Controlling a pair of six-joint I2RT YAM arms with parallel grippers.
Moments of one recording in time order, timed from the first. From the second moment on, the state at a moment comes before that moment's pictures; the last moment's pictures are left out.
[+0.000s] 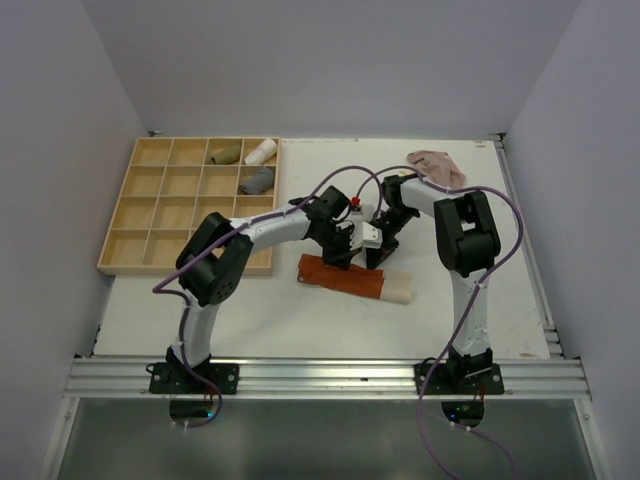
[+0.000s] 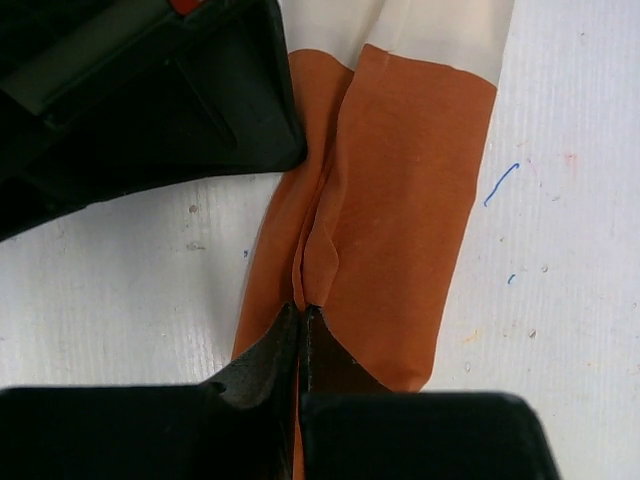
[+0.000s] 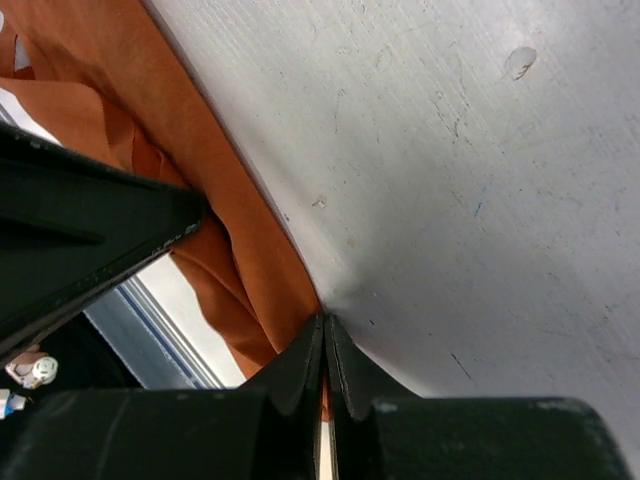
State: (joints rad) left arm -0.74 2.07 1.49 -0.57 0.59 0.67; right arm 0.29 2.20 1.54 -1.08 -0.65 -0.38
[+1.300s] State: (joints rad) left arm -0.71 2.09 1.45 -0.38 0.45 0.63; right arm 0.30 2.25 1.59 -1.14 -0.67 -0.39
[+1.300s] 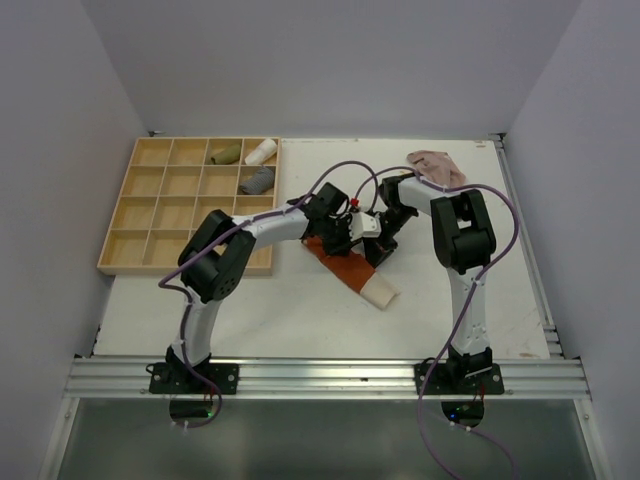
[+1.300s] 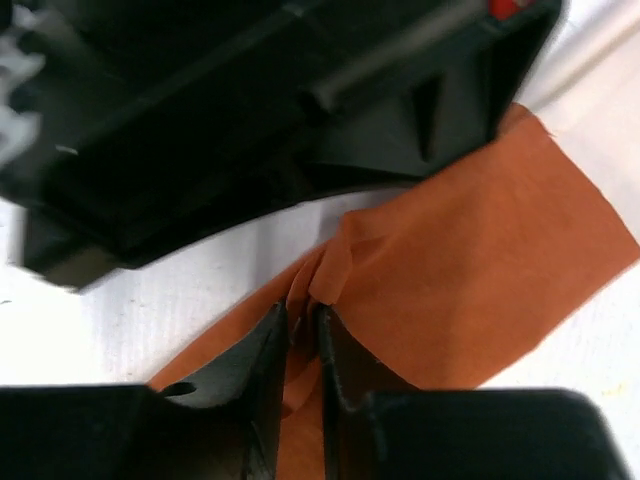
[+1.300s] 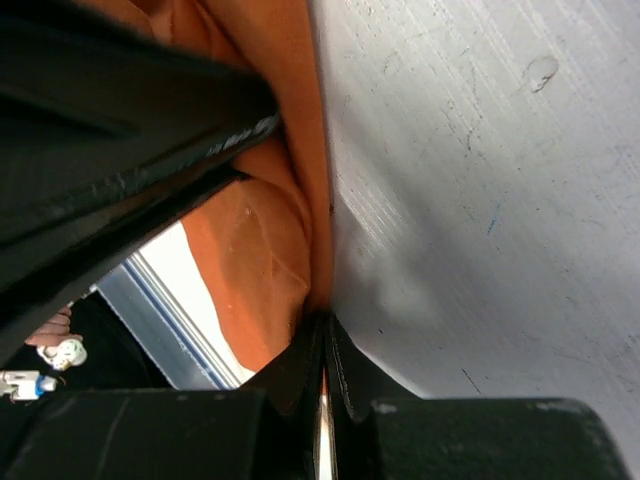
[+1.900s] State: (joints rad) left arm -0.66 1.84 1.48 -0.35 0.31 0.63; right arm 0.21 2.17 1.40 -1.11 -0.65 -0.29
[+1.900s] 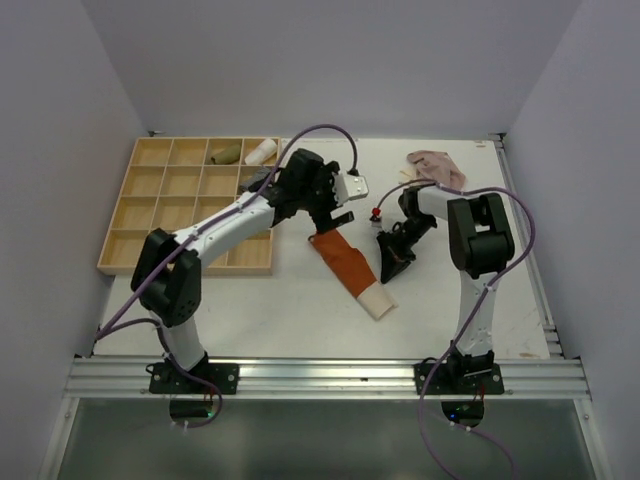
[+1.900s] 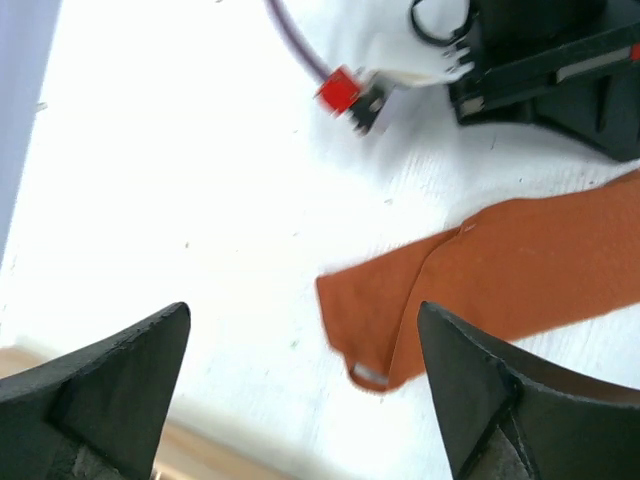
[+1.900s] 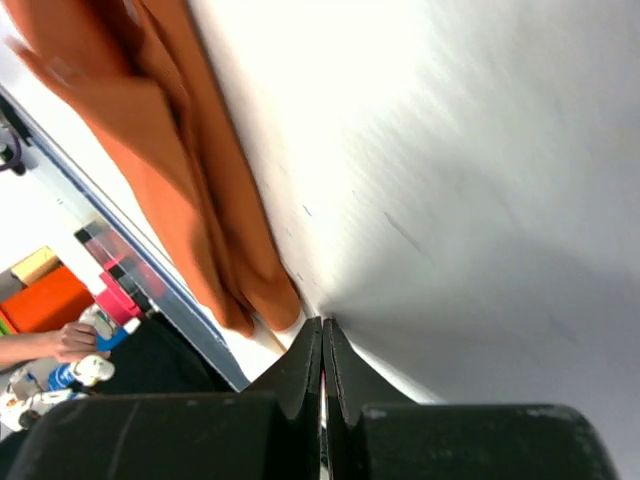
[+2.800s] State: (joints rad) left arm -0.61 2.22 1.69 -0.52 0.35 0.52; right arm 0.10 1.69 1.26 -1.19 -0.64 -0.69
